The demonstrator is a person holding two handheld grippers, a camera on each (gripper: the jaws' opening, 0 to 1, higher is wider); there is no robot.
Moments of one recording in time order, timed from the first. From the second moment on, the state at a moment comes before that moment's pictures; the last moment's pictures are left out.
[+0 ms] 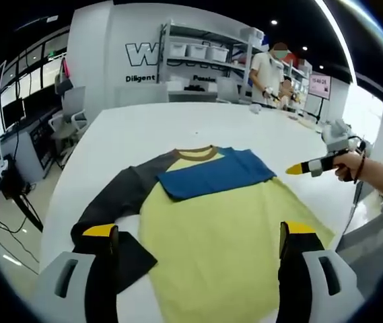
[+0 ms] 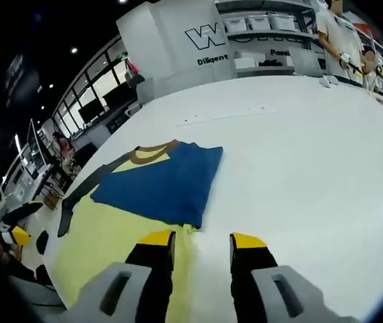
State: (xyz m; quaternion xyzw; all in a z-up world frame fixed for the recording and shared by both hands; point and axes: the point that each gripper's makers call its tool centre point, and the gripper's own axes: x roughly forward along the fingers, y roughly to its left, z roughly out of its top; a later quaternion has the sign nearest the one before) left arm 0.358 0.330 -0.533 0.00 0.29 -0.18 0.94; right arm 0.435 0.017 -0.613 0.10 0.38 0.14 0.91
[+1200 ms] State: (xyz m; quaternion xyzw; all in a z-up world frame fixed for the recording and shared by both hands) left arm 0.359 0.333 -0.537 0.00 0.30 -0.17 0.94; right arm 0.463 0.015 -0.639 0.04 0.38 0.11 0.92
